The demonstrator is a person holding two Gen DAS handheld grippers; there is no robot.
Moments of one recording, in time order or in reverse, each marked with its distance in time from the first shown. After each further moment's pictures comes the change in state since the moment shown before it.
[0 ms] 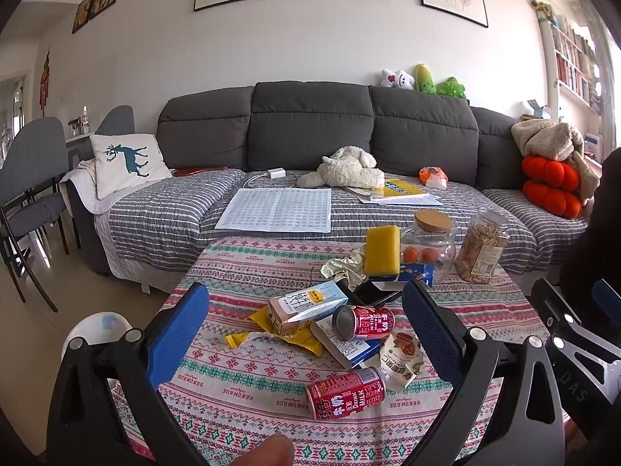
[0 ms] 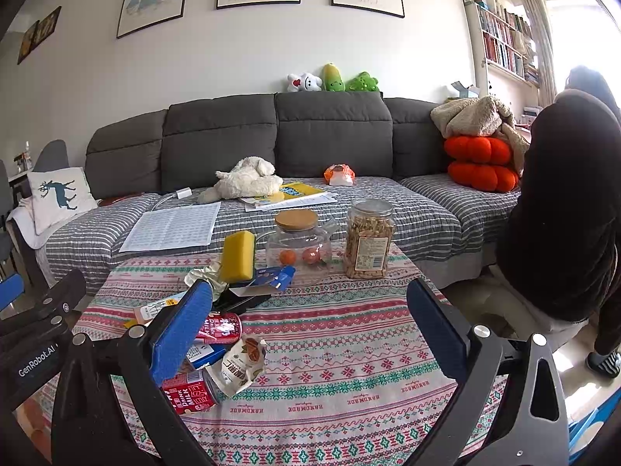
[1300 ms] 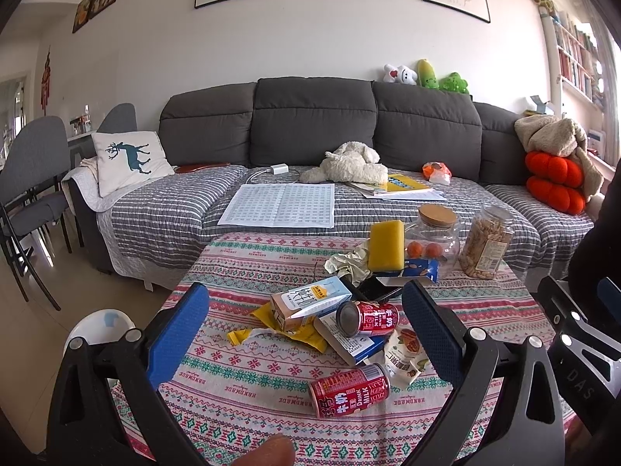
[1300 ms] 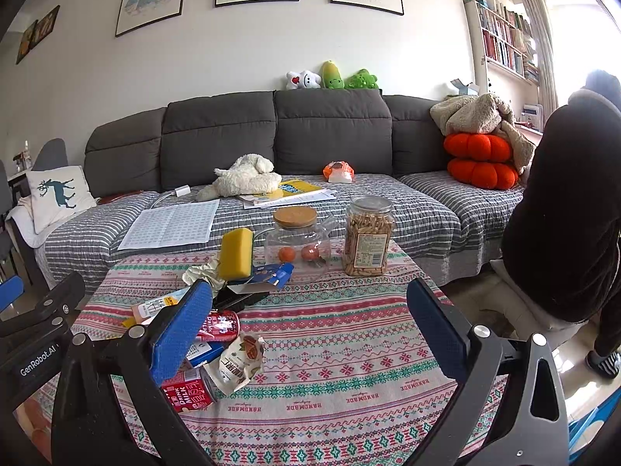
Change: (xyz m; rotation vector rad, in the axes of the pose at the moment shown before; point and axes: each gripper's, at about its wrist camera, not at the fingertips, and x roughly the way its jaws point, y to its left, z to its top) left arm 0.005 -0.001 -0.002 0.006 0.014 0.012; right arm 0.001 0.000 0.000 -0.001 0.003 0.002
